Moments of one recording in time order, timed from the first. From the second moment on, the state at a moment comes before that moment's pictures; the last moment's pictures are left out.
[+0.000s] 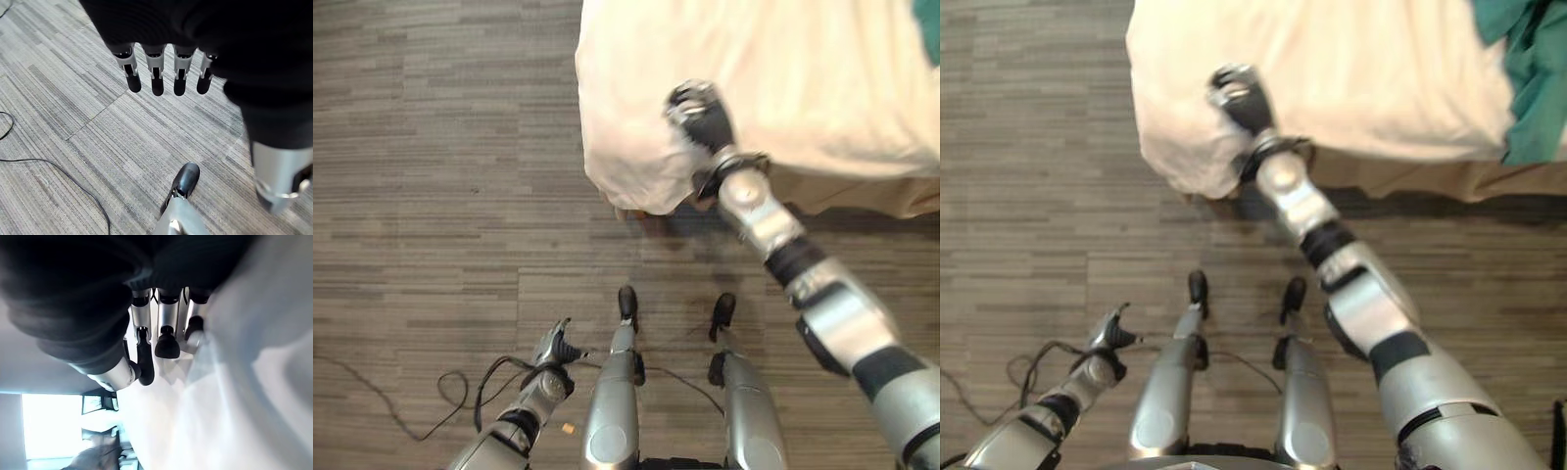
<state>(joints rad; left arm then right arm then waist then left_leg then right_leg) -0.36 0.35 -0.47 1.12 0.20 -0.14 0.29 -1.17 -0.34 0.43 0.88 0.35 -0.29 -0.30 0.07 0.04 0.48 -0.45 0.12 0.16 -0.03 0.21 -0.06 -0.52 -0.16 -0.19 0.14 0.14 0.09</state>
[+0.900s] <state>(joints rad) -0.08 0.35 -0.37 1.15 0.27 -0.08 0.20 -0.01 -0.23 0.25 1.22 0.20 -0.08 -0.20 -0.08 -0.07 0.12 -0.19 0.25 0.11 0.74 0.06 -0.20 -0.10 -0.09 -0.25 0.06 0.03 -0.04</state>
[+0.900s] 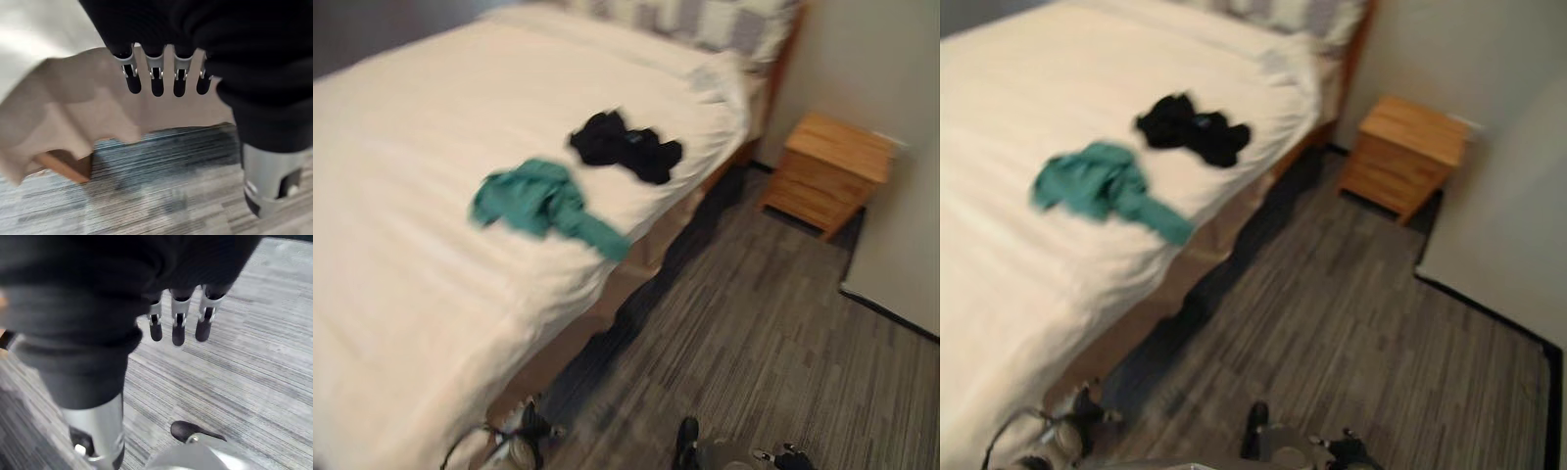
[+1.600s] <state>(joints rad) -0.19 0.19 -0.52 1.24 0.26 -0.10 0.16 -0.06 -0.21 0.24 1.16 0.05 -0.09 -0.19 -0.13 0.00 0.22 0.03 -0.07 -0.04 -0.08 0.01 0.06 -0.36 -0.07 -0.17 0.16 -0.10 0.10</state>
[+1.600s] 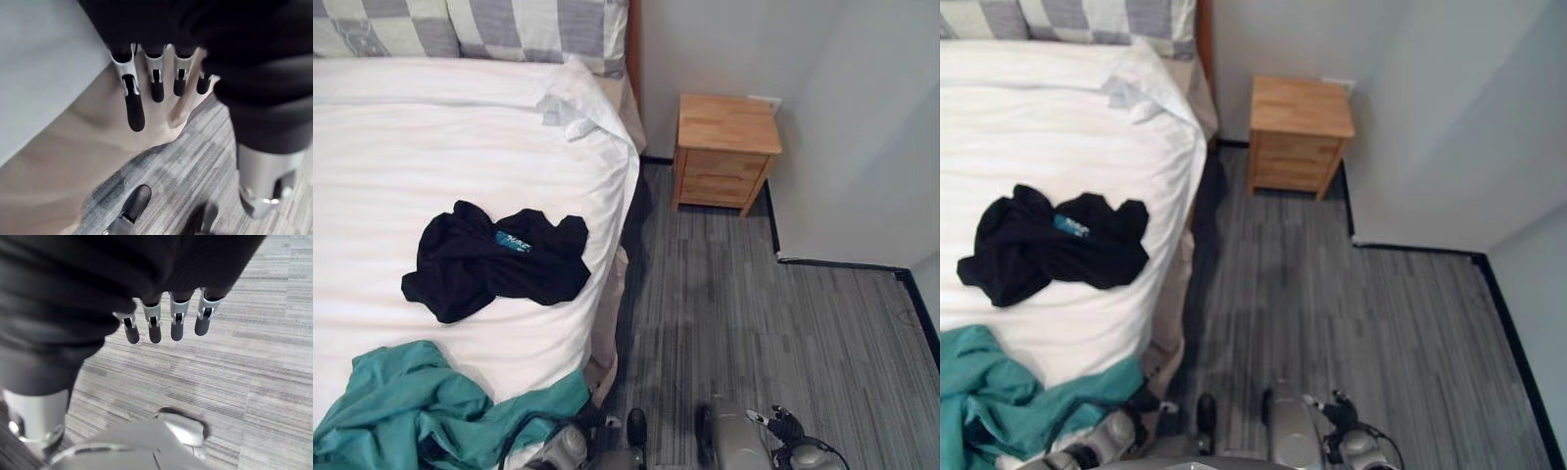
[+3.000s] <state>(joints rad) -0.07 0.24 -0.23 1.28 0.09 -0.06 0.20 -0.12 -0.31 0.22 1.18 0.02 -0.06 -0.21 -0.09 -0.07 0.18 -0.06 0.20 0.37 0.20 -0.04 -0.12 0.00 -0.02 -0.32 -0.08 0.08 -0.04</state>
